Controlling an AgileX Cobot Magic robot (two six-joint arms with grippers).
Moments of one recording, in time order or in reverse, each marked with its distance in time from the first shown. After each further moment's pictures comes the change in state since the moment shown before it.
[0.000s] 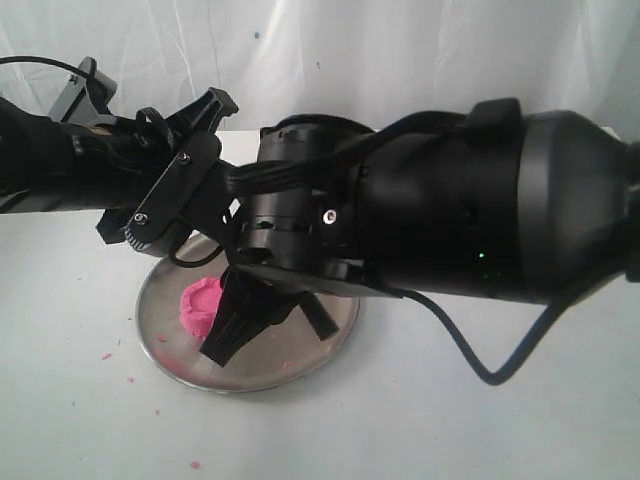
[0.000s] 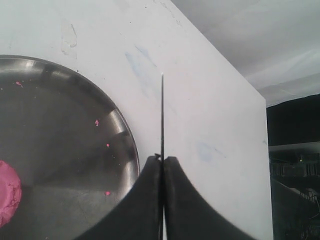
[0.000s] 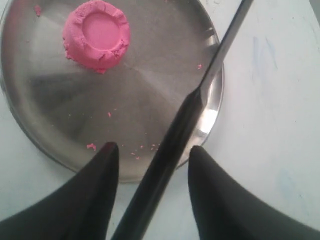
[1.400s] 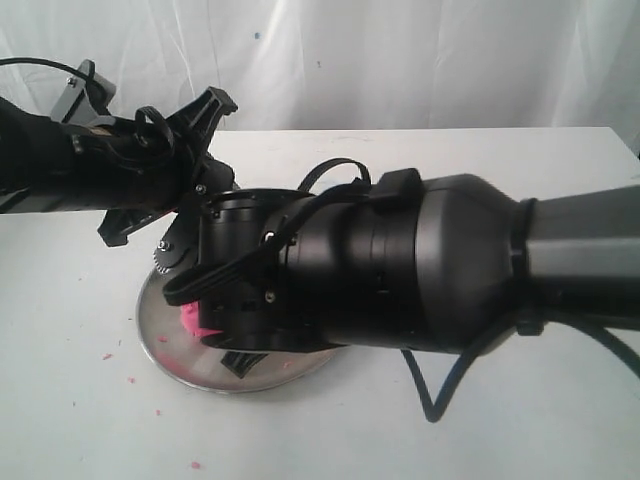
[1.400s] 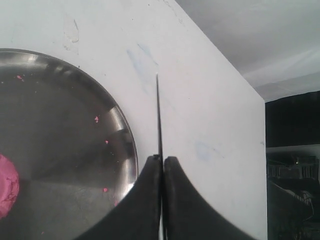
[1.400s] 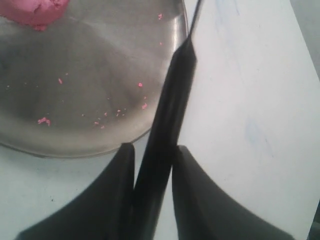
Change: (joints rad) left arm 0.000 0.000 0.000 -0.013 0.005 -0.014; right arm 0.054 0.085 -0.002 -0.171 0.206 0.220
